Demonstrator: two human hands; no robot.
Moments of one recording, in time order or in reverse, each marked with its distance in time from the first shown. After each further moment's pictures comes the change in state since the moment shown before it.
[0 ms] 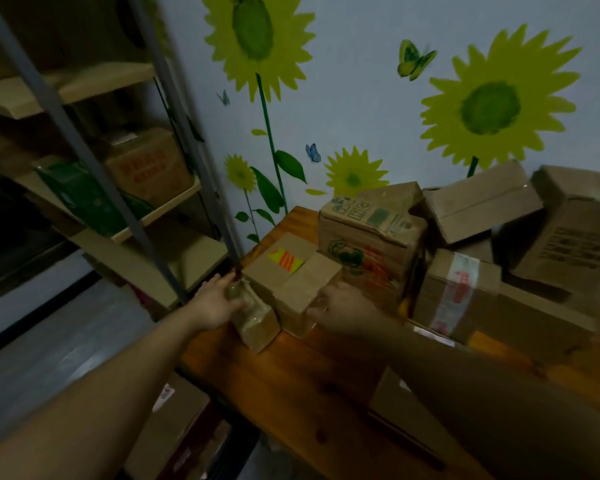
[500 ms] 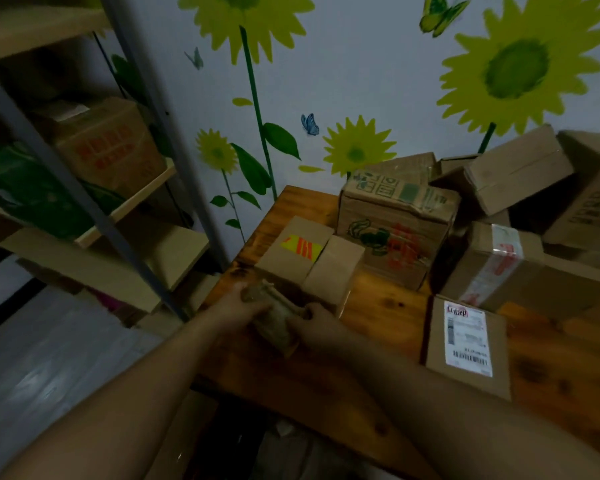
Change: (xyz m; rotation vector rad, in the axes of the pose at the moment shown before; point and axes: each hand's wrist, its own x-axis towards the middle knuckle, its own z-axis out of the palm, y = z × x) left_hand 0.073 -0.055 0.001 -0.420 -0.334 0.003; right_hand 0.049 -0.091 0.091 0.759 -0.129 0.359
